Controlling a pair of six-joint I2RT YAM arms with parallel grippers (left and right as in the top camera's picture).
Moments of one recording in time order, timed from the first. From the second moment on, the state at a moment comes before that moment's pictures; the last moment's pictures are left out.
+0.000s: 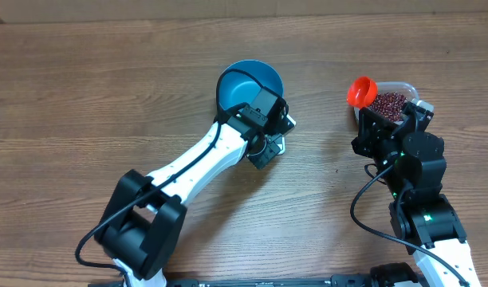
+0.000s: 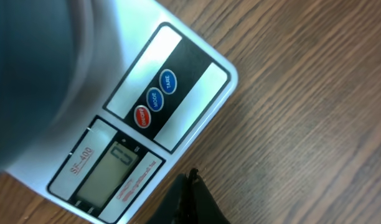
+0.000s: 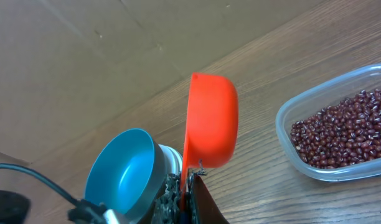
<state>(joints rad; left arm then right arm) -0.65 1.88 1.35 -0.73 0.03 0.20 0.14 0.87 0.66 -0.16 -0.02 0.59</state>
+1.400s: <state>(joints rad) -0.65 1.97 1.35 -0.57 -0.10 0.13 0.14 0.87 0.66 -0.17 -0.02 0.59</state>
